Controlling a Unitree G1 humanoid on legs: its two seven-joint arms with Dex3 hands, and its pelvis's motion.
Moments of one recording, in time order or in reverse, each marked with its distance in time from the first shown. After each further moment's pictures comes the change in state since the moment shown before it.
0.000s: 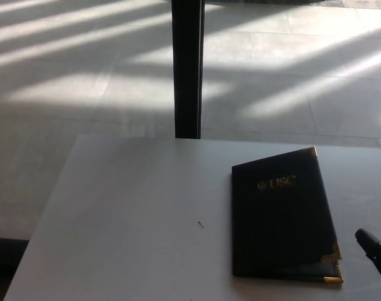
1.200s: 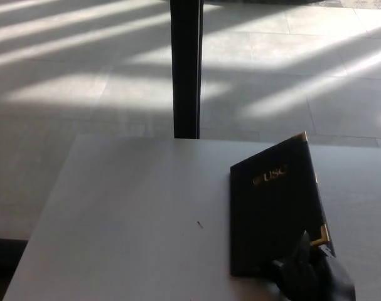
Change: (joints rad) left_arm 0.004 0.010 -0.043 0.010 -0.028 0.005 0.014; right_arm 0.042 0.147 0.399 0.026 -0.172 -0.043 -0.021
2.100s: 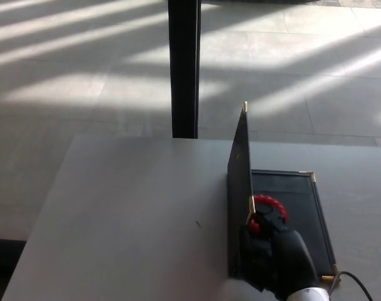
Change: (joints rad) left_arm -0.023 0.011 -0.051 -0.004 -0.002 0.000 0.005; right_arm -0.125 -0.224 0.363 0.046 -0.356 -0.089 -0.021
